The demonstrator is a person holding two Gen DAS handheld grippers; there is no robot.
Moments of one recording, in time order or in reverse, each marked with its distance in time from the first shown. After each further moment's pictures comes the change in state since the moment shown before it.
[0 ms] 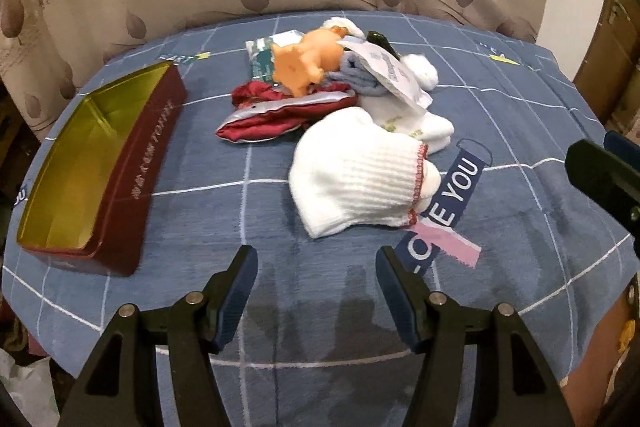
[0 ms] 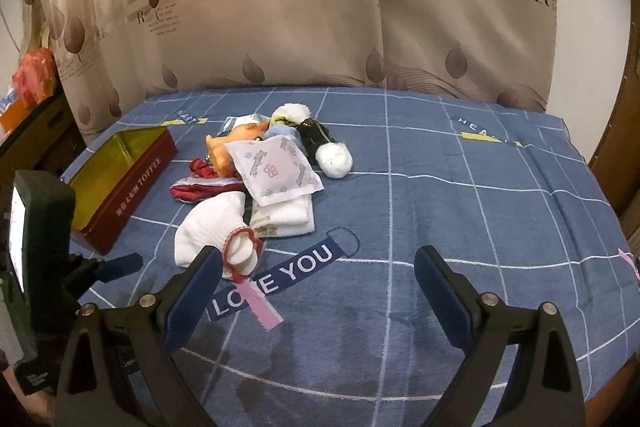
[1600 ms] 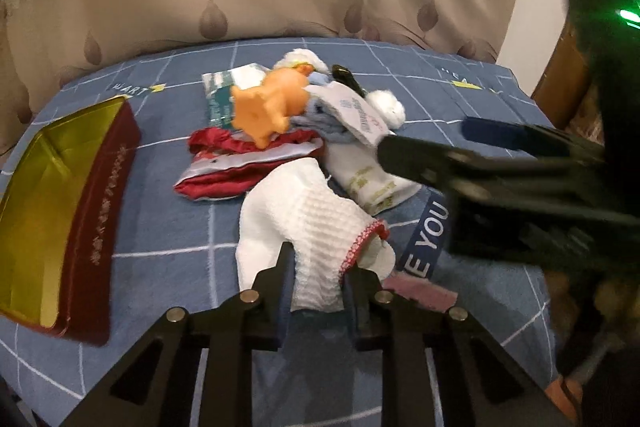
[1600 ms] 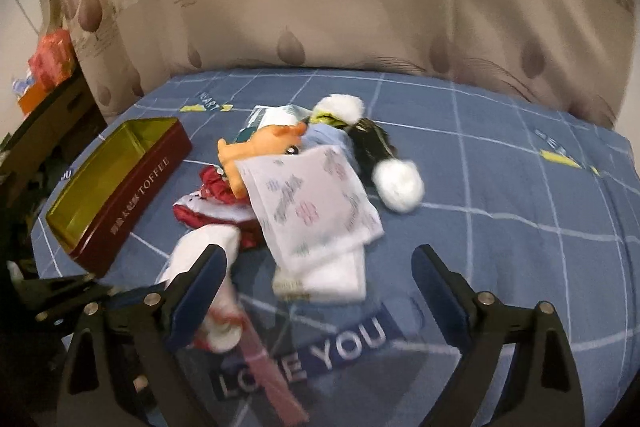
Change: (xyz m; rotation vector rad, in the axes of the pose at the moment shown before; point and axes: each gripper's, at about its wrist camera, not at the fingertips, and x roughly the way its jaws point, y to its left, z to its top) left arm 0.014 0.007 0.031 0.053 -0.081 -0.194; right arm 0.100 0.025 0.046 -0.089 0.093 0.160
